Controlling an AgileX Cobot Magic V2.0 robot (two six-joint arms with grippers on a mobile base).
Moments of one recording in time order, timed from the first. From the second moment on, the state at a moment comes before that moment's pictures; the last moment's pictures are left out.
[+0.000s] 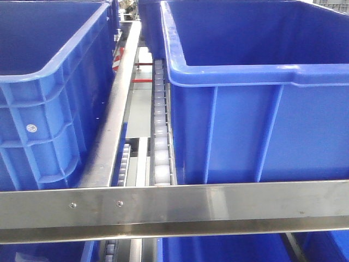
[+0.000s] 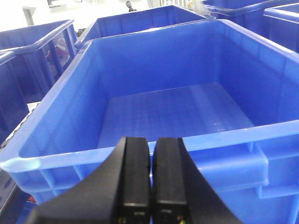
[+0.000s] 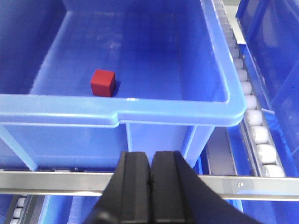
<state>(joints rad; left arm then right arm) -0.02 -0.01 0.01 -0.01 0.03 0.14 0.05 0.27 -0.36 -0.01 0.49 0.03</state>
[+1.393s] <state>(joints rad) -0.02 -0.01 0.01 -0.01 0.03 0.14 0.05 -0.01 0.03 0.01 0.08 0.03</state>
